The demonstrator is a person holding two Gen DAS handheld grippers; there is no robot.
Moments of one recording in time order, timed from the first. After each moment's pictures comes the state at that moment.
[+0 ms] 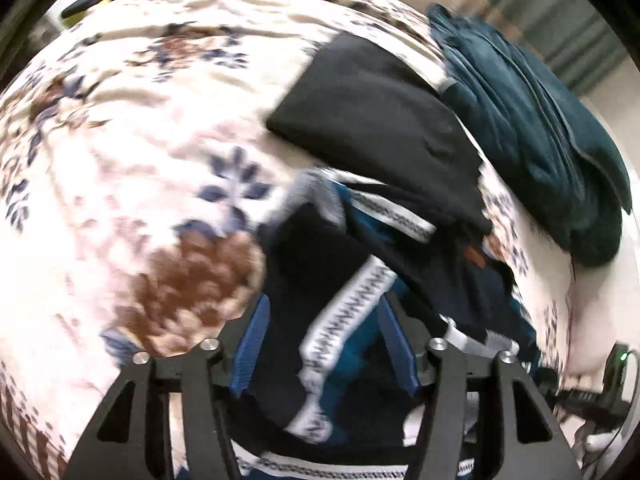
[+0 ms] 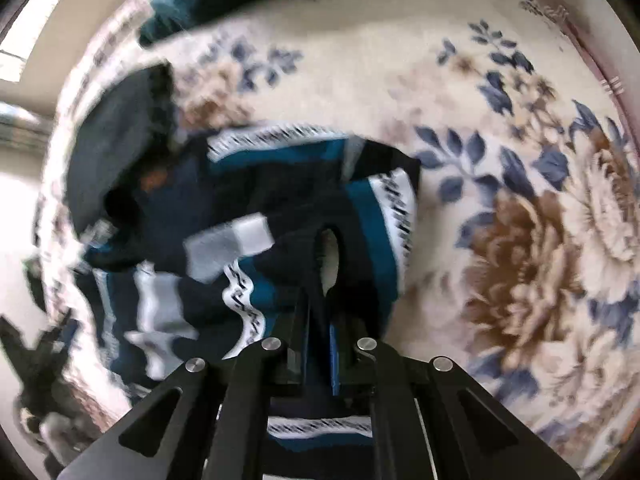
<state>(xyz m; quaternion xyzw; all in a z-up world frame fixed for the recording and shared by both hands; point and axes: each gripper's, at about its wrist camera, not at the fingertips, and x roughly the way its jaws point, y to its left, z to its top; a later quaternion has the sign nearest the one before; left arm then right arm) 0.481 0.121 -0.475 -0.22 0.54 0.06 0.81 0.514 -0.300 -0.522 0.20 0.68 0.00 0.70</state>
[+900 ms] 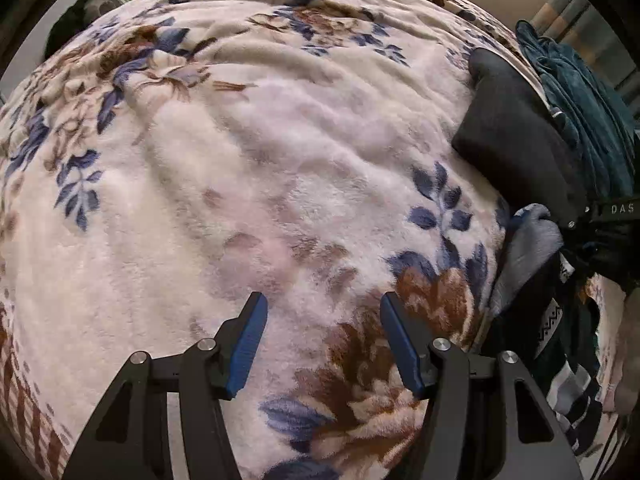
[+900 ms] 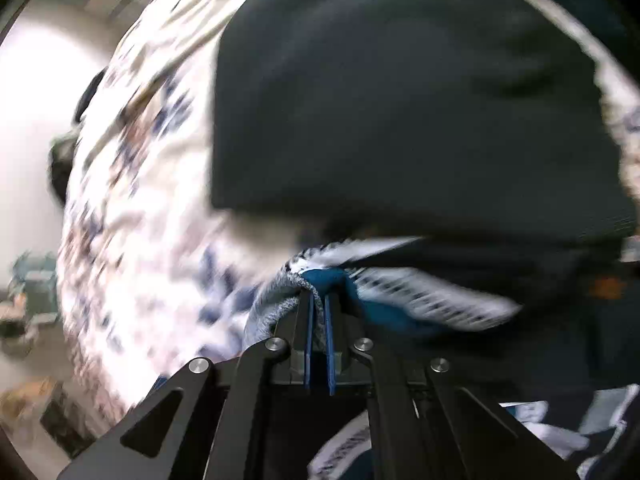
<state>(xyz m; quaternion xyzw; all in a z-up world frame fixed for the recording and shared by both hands) 0.466 0.230 -0.525 -0.21 0.56 0.15 0.79 0.673 0.084 -0.537 0.09 0.68 0.17 0.71</state>
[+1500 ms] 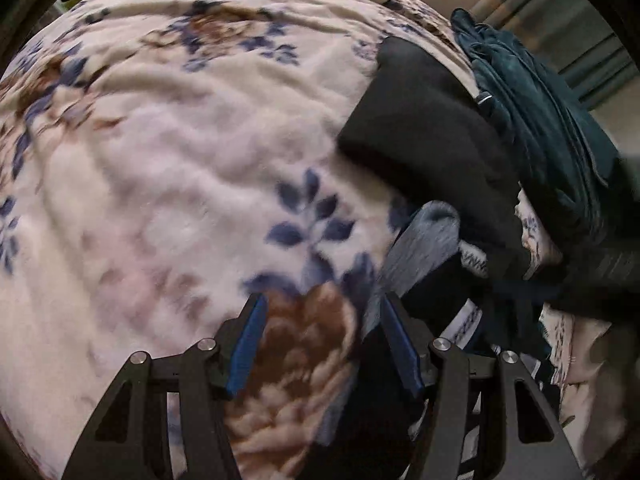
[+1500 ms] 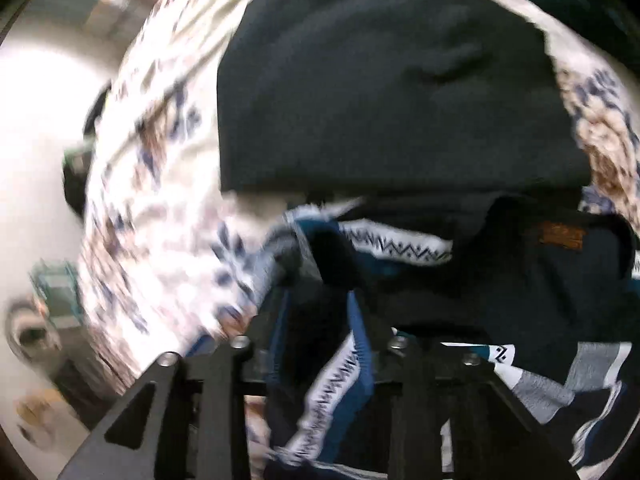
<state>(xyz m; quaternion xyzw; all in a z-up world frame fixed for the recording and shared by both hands) 0.511 0.185 -0.510 -0.24 0.54 0.05 0.80 0.645 0.048 -0.507 0.09 0.70 0.19 0.69</state>
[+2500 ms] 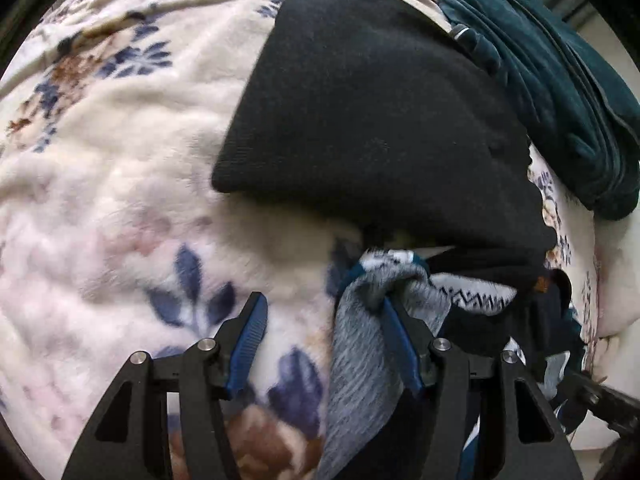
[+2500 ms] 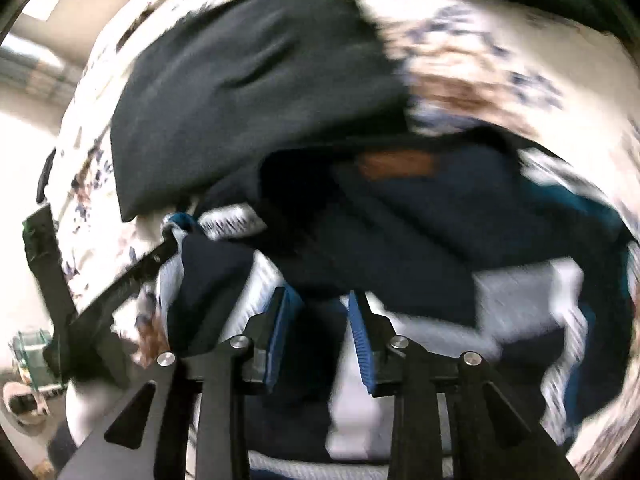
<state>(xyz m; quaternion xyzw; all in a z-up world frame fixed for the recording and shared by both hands) 0.600 0.136 -0.543 -0.14 0.60 -0.02 0.79 0.593 -0.077 -0.510 0.16 0.67 0.05 0.72</state>
